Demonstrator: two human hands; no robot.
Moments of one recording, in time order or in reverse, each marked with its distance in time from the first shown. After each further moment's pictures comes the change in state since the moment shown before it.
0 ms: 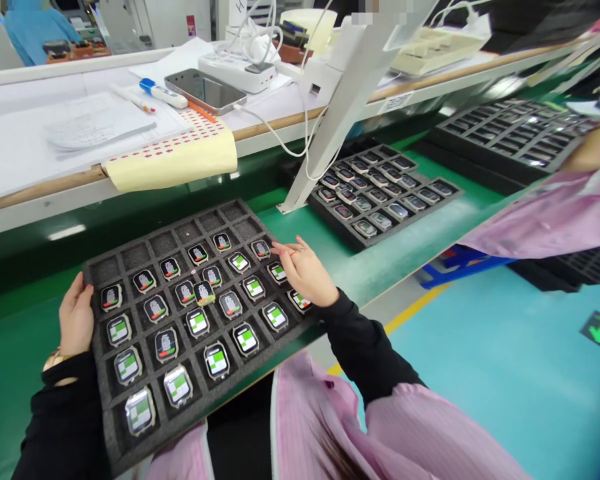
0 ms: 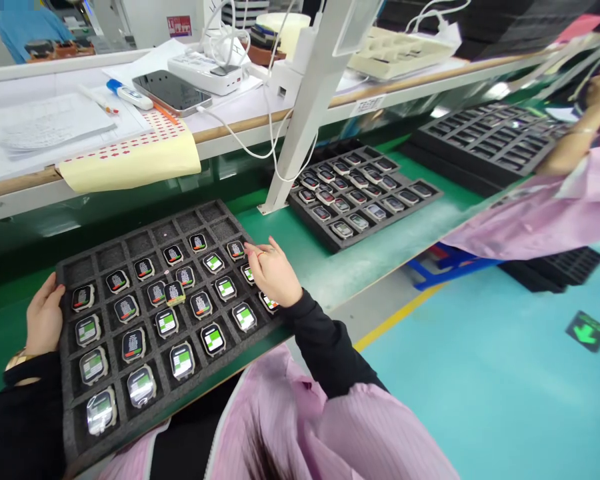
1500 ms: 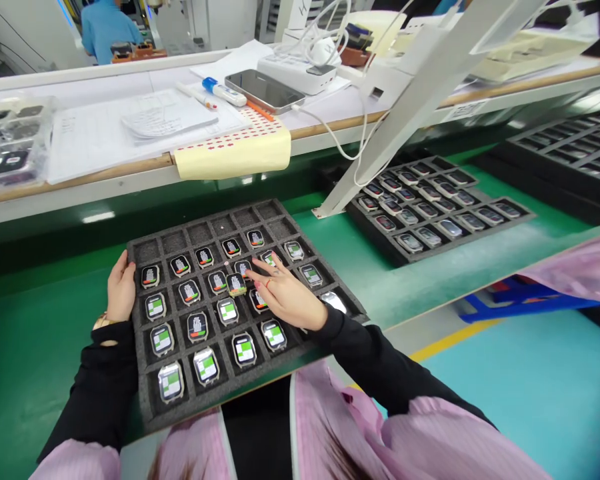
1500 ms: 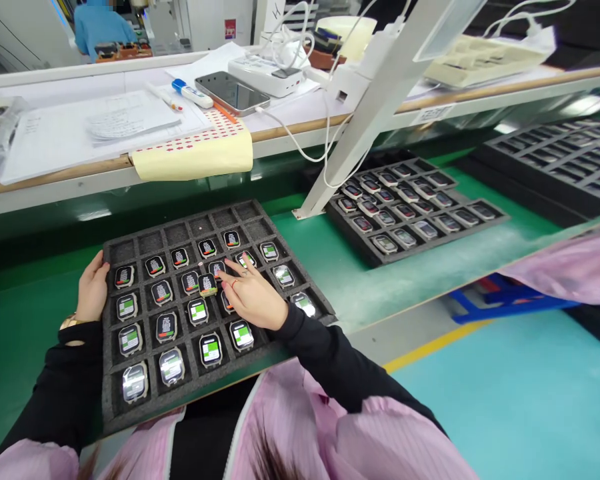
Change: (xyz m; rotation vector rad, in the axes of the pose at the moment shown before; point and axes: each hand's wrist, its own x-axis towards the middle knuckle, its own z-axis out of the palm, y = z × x) left_hand 0.009 -0.024 -0.007 -0.016 -0.078 0.083; right_hand 0.004 -0.087 0.038 0.100 -0.297 -0.399
